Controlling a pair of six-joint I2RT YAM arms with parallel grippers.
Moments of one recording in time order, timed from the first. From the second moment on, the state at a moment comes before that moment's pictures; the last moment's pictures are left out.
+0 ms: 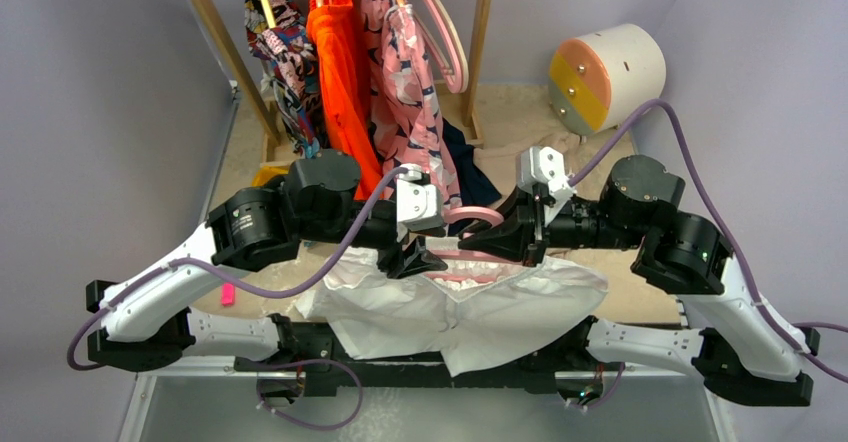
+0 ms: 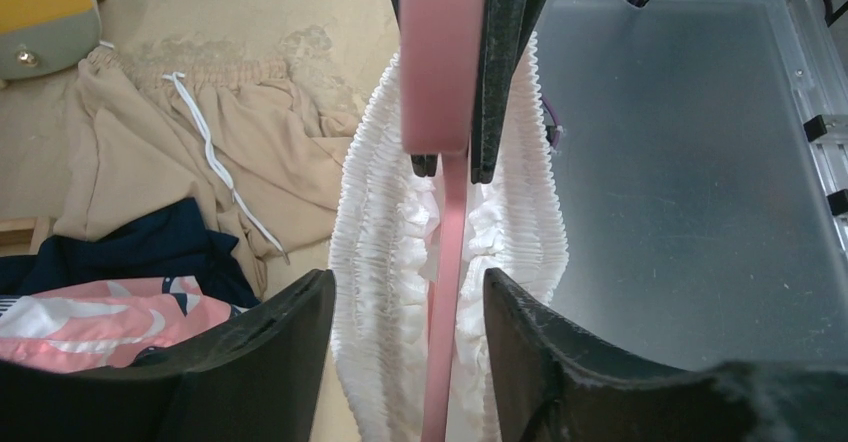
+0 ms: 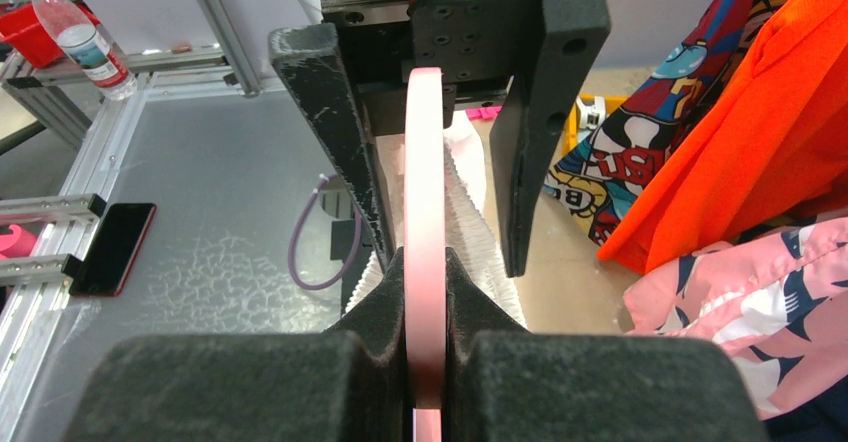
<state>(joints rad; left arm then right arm) -1.17 1.17 1.62 -0.81 0.35 0.12 1.03 0.94 1.54 -0.71 -0.44 0.00</state>
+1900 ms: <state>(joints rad) -1.17 1.06 1.54 -0.77 0.33 0.09 1.03 0.97 1.45 -0.58 -0.42 0.05</state>
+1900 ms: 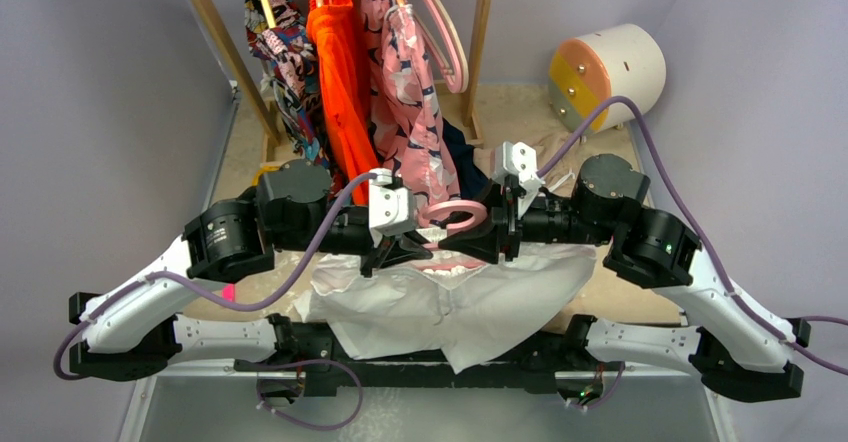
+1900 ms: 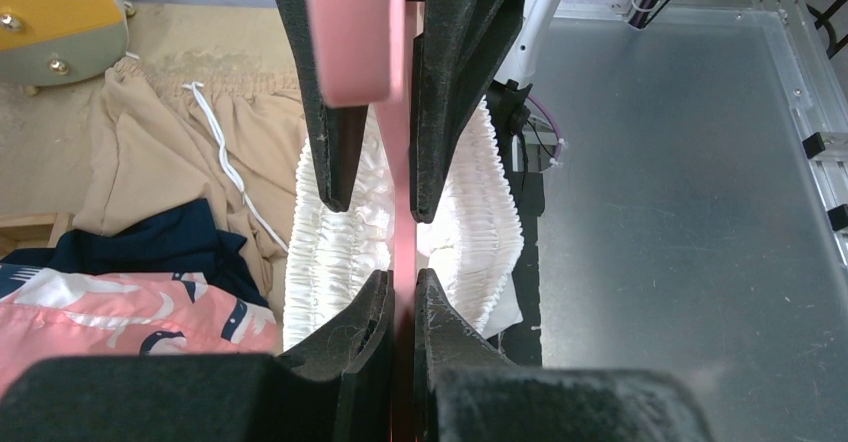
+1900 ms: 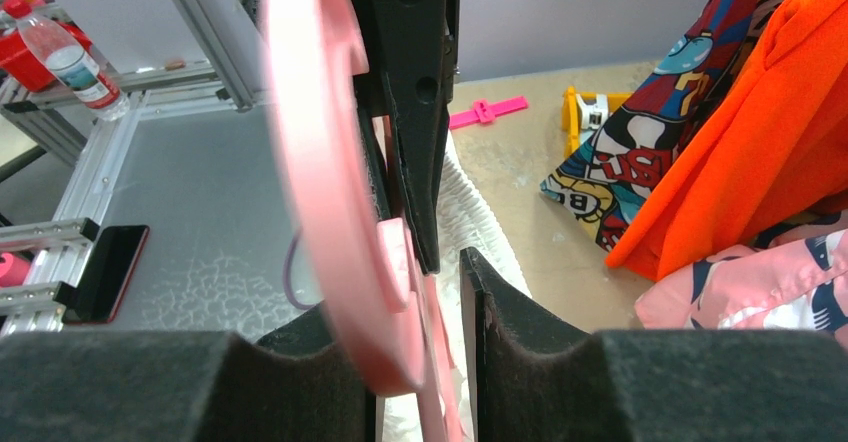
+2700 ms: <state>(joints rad) -1.17 1.04 1.90 -0.81 0.13 0.09 1.03 1.07 1.87 -0.72 -0.25 -0.02</state>
